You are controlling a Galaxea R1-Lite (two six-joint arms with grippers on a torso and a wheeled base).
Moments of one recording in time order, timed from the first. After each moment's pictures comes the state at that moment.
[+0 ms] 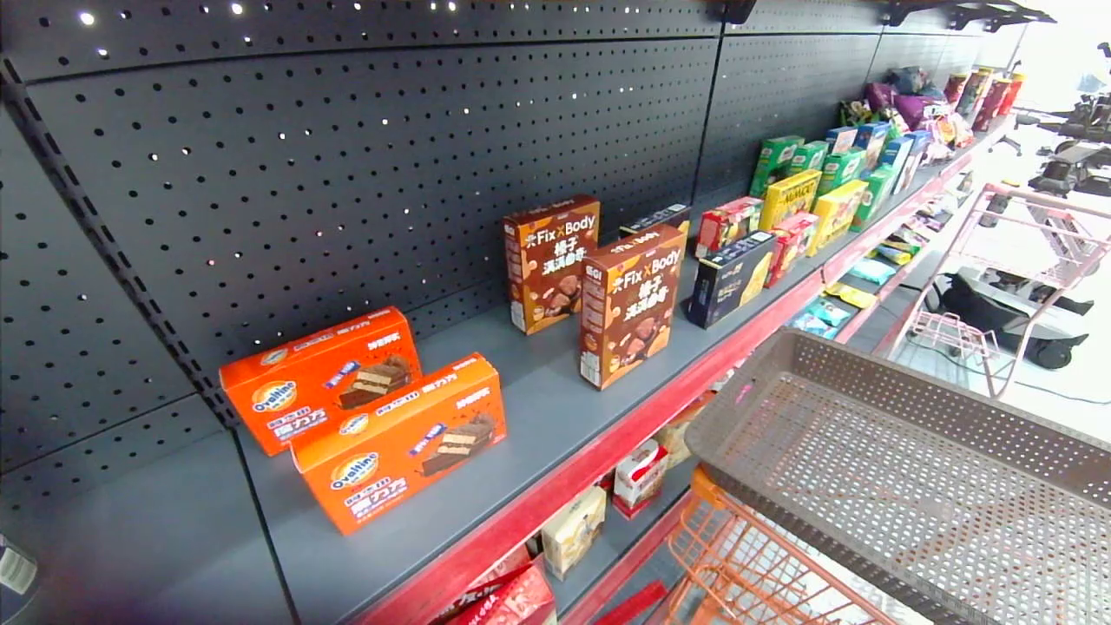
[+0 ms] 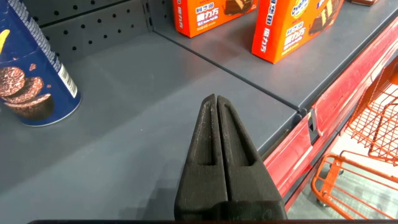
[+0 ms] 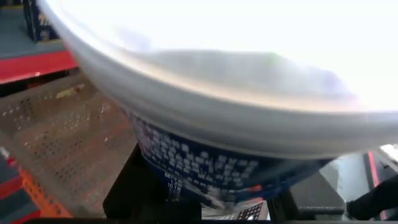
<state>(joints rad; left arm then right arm) 0.00 0.00 0.00 0.00 -0.01 0.01 -0.25 0.61 -0.54 -0.16 0.01 -0.37</state>
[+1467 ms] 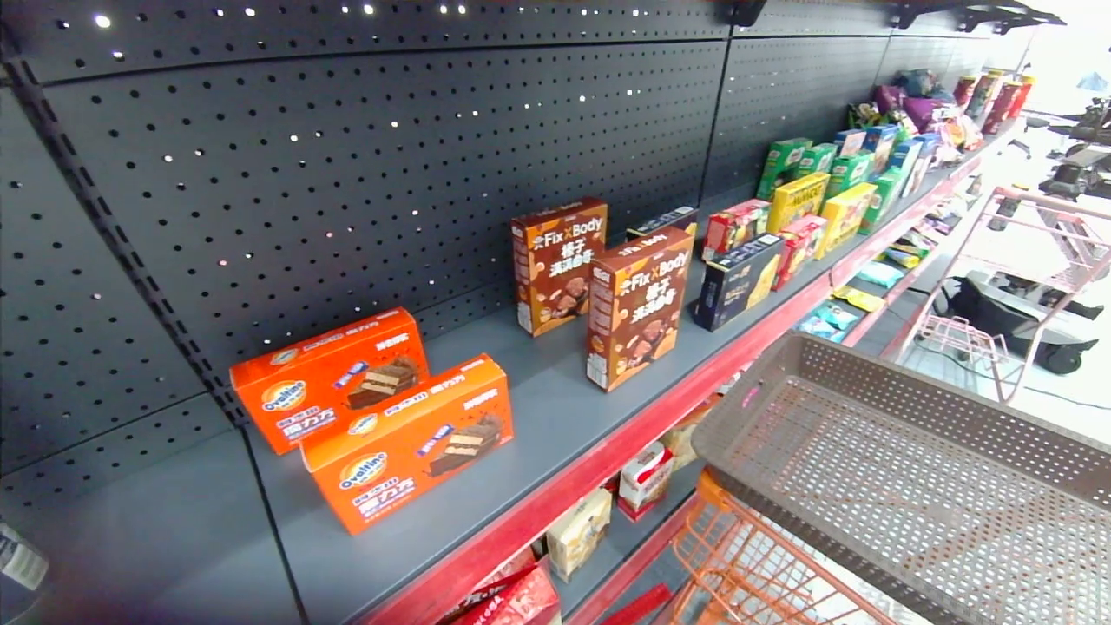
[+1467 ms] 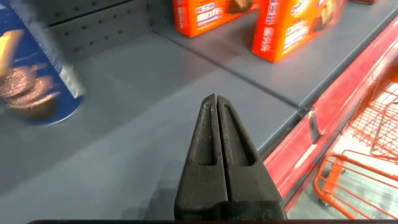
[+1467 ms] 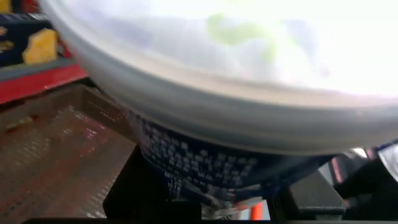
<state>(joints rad) 0.00 0.00 0.00 0.00 -0.01 0.02 -0.41 0.66 -0.65 -0.16 0.01 -0.38</state>
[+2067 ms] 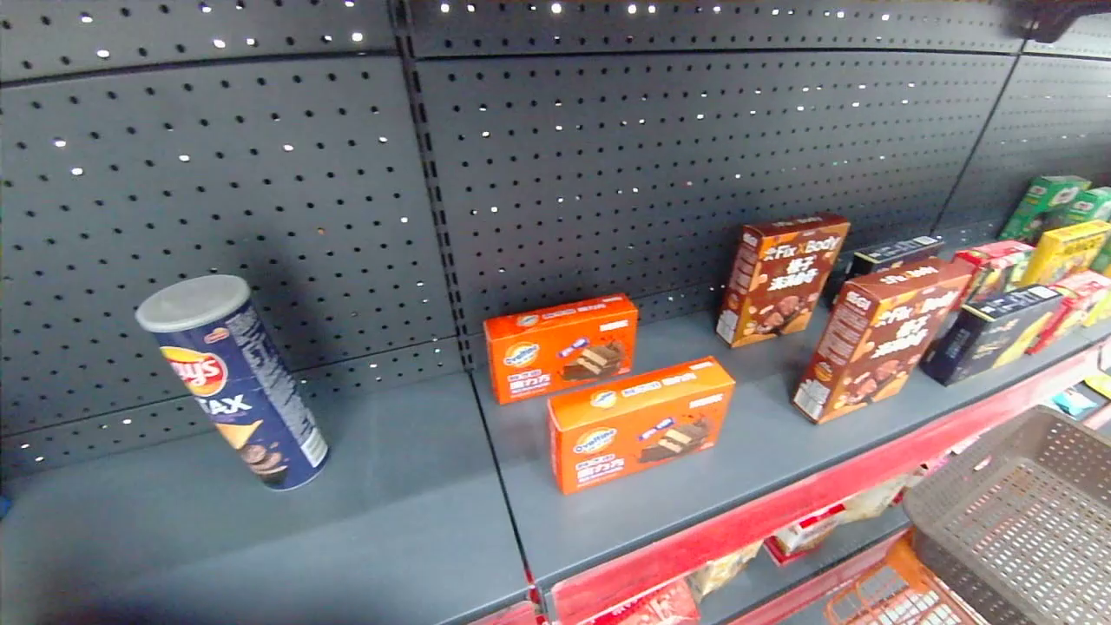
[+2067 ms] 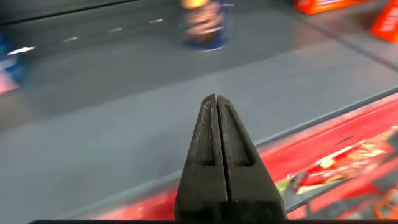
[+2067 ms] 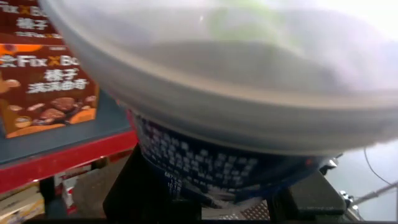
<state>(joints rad) 0.00 0.00 0.00 0.00 -0.01 0.01 -0.41 0.65 -0.65 -0.16 0.02 -0.38</state>
